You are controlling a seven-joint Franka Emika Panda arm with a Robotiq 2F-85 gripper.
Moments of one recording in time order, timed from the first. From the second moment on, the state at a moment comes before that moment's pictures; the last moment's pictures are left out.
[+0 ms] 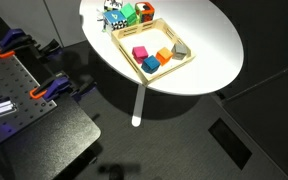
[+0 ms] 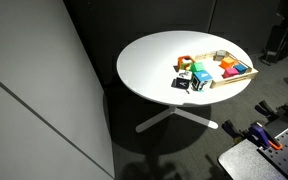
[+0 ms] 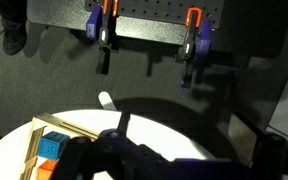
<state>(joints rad) 0.08 -0.61 0.13 -2.68 -0.01 1.88 0.07</state>
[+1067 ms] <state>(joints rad) 0.00 -0.52 0.05 -2.67 -0.01 2.02 0.07</state>
